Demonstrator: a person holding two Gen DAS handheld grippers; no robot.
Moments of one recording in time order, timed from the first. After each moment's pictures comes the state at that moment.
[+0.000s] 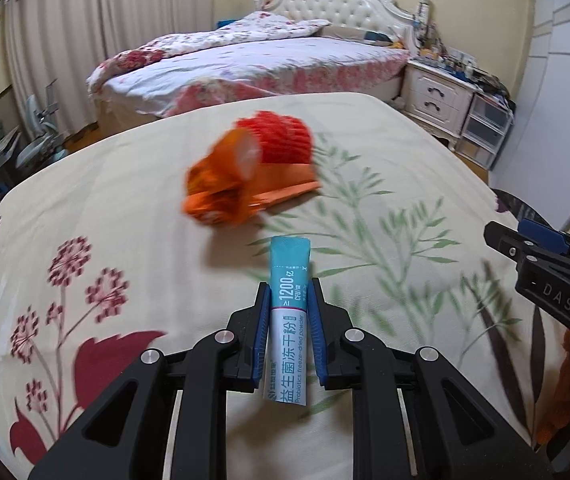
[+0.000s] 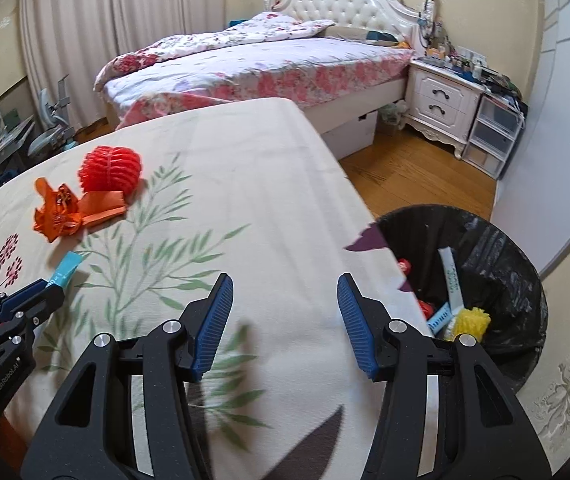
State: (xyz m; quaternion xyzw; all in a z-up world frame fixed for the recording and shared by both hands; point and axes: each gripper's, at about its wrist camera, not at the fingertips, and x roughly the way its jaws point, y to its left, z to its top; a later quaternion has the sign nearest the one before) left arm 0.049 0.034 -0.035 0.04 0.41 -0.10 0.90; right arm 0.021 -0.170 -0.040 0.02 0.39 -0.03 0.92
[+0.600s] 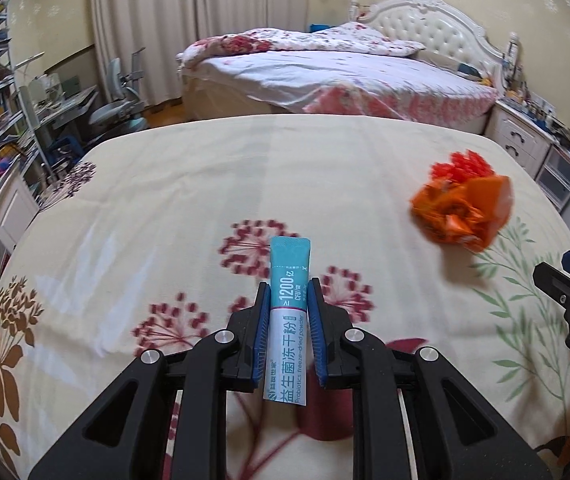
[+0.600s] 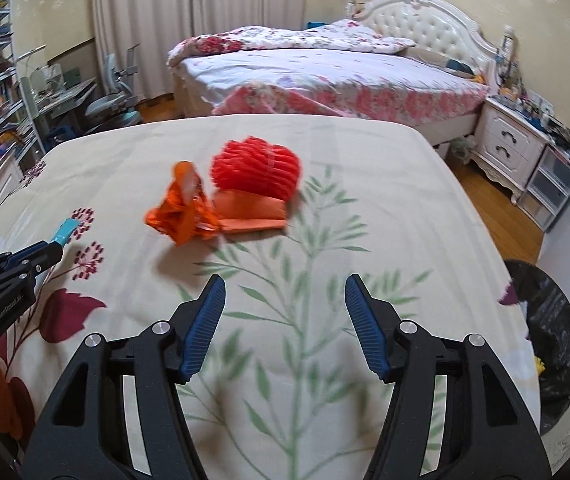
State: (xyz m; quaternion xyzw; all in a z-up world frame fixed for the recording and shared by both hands) left arm 0.059 0.164 -0.032 -0.01 0.40 0.03 0.91; right arm 0.043 -0.051 -0.030 -0.04 0.39 0.08 0.92
